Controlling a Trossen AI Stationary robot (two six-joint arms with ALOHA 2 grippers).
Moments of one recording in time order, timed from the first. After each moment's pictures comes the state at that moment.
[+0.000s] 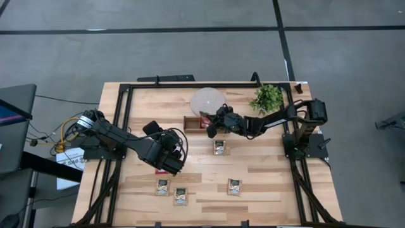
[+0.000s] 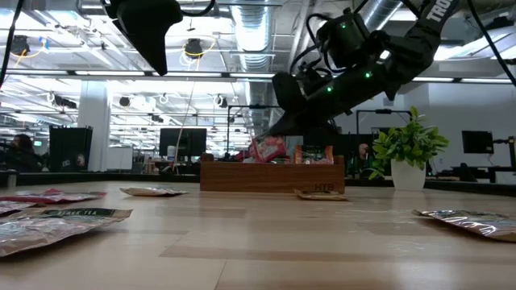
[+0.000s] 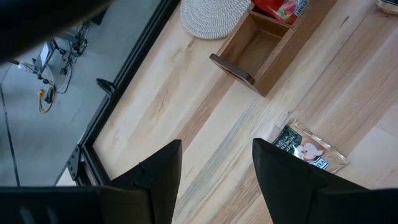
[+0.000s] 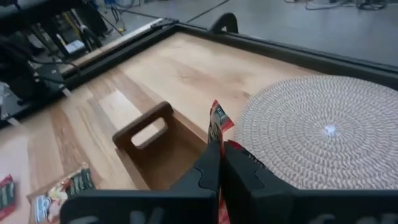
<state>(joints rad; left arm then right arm) -0.40 1.69 1.43 -1.50 -0.79 -1.06 -0.09 1.75 0.74 0.60 0.41 0.41</state>
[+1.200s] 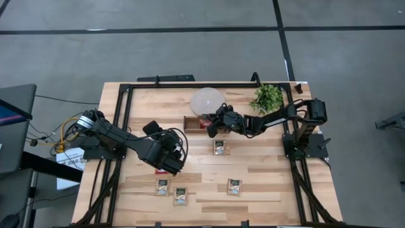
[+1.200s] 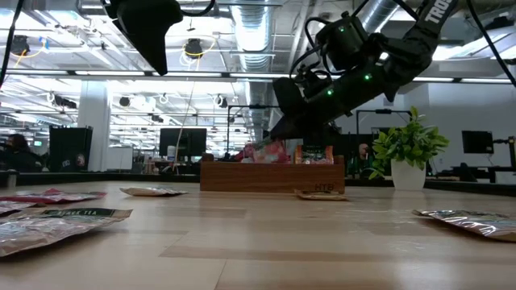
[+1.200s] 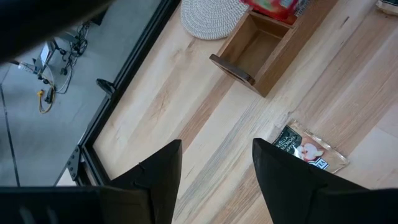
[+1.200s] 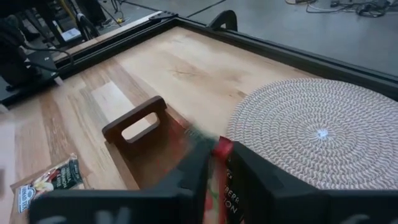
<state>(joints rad) -0.40 1.69 1.43 -1.50 -0.79 -1.06 -0.11 1.75 0.74 0.58 0.39 0.35</state>
